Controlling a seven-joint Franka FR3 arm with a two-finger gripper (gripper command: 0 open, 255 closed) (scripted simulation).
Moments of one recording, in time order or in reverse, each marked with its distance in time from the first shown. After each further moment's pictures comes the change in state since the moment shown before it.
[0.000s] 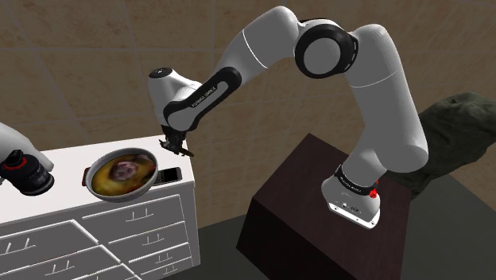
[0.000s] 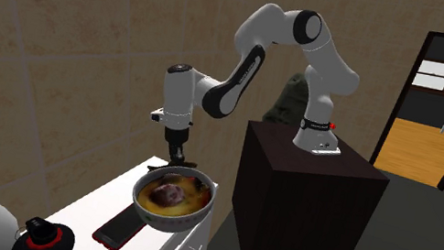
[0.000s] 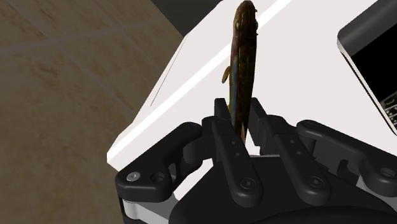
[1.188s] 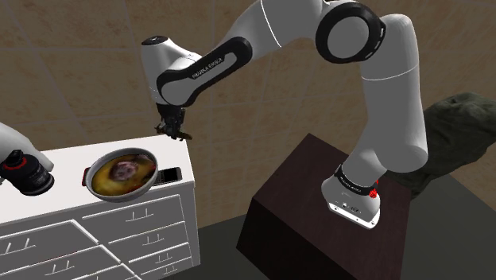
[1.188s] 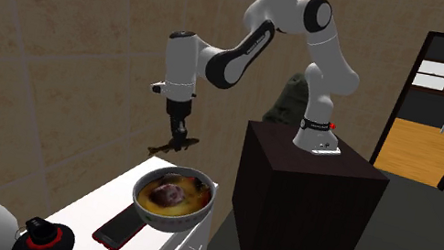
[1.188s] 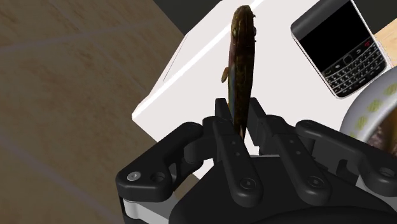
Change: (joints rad) arm -0.014 -0.154 0.022 -0.010 0.026 -0.143 -0.016
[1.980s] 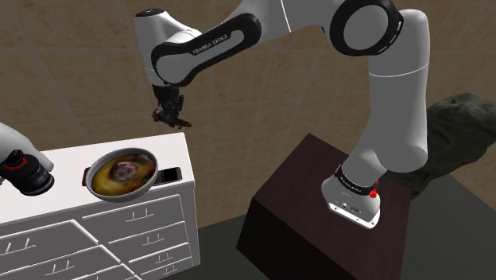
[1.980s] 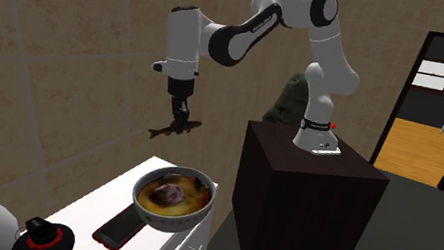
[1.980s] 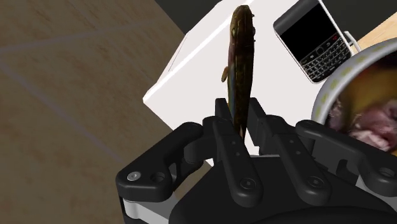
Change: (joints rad) arm -0.007 -0.086 0.011 0.029 0.018 -0.115 -0.012
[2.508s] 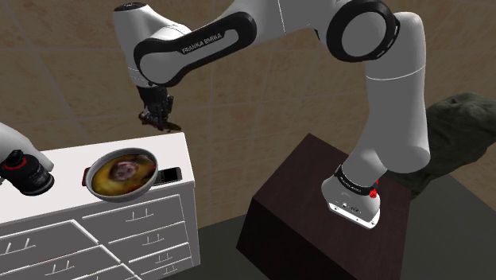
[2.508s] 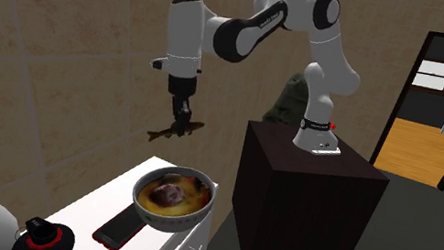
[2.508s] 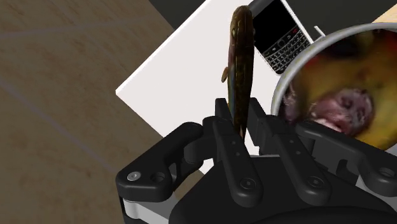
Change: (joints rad) arm 0.061 0.038 0.014 0.104 -0.007 -0.070 0.065
